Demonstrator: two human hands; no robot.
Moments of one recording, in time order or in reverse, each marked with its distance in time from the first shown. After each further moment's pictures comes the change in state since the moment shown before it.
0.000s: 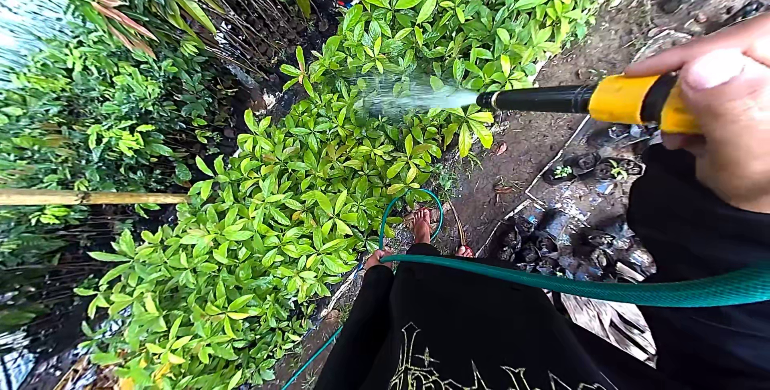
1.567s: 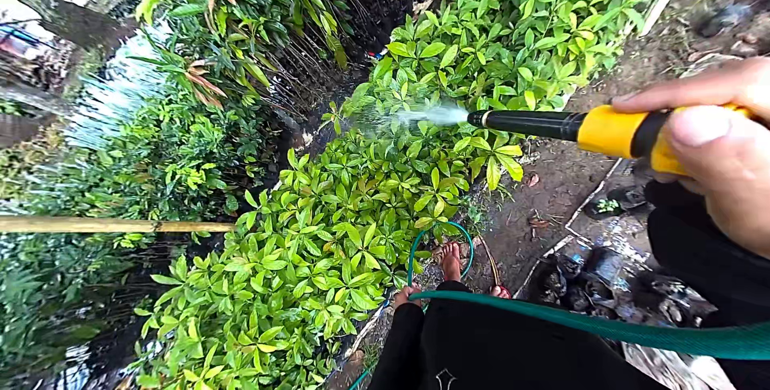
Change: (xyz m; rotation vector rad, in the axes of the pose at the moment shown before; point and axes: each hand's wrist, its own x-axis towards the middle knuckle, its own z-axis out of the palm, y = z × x) left_hand 0.049 -0.059 -0.034 0.597 -0.044 -0.256; right_hand 0.029 -0.019 0.021 0.012 -0.025 -0.084
